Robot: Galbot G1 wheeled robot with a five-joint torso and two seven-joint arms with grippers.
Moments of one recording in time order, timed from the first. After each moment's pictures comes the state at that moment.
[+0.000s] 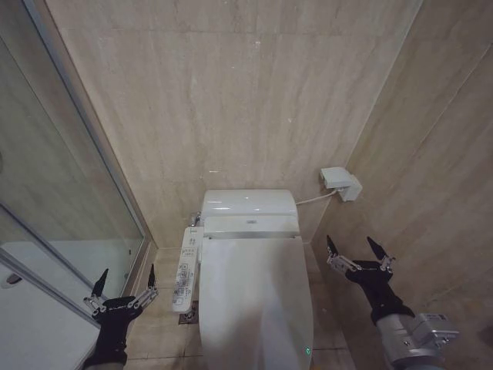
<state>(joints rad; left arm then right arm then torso) 1.89 -1.36 -0.58 -2.37 -0.06 -0.13 -0.25 -1.74 1.42 0.72 2.50 0.28 -0.21 0.08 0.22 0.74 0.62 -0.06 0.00</state>
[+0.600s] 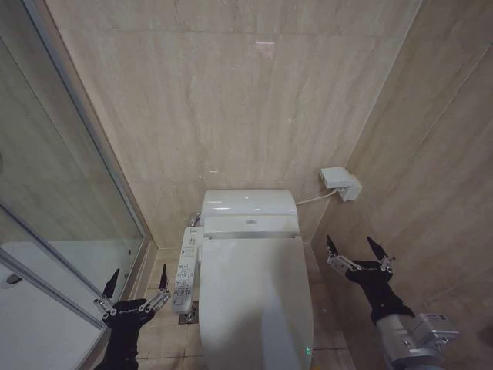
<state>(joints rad) 1.94 -1.40 -0.49 -2.43 -0.01 -0.15 -0.25 -1.74 1.42 0.72 2.50 0.28 -0.21 0.08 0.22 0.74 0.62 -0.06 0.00</state>
